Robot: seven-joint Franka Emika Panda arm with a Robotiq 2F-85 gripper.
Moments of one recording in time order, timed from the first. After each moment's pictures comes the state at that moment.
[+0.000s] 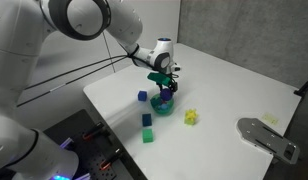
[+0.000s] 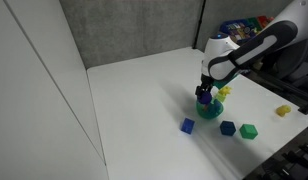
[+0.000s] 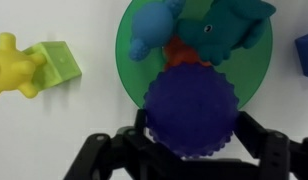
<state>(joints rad) 0.03 0.74 0.00 -1.80 -0.18 2.50 0.05</state>
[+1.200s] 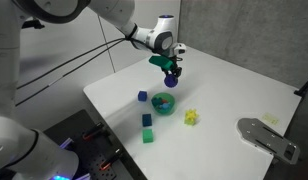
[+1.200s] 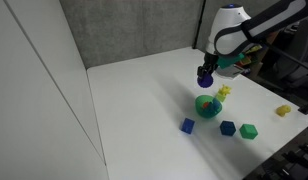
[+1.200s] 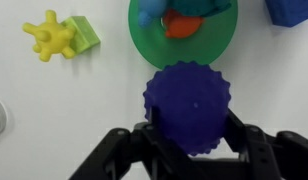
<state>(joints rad) 0.03 0.56 0.00 -1.81 -0.13 2.45 0.08</state>
